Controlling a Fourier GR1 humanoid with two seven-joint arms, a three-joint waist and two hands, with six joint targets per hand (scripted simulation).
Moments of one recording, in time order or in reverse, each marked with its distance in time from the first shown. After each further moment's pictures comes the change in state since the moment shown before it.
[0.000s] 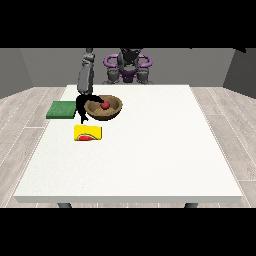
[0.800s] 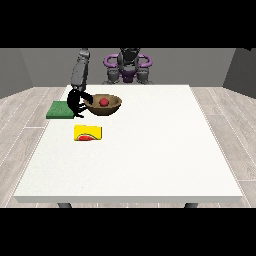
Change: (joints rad) left arm 0.057 0.047 0.052 0.124 0.009 -0.060 -0.053; right arm -0.005 -0.081 0.056 -0.051 0.063 -0.173 0.281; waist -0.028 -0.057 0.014
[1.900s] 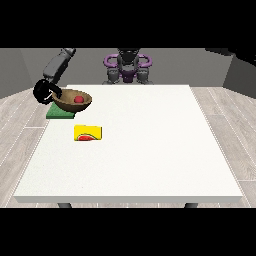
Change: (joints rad) left arm 0.094 0.134 0.101 0.203 -0.051 -0.050 -0.240; right arm -0.120 -0.290 -0.003 0.028 0.027 0.154 0.135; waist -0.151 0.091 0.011
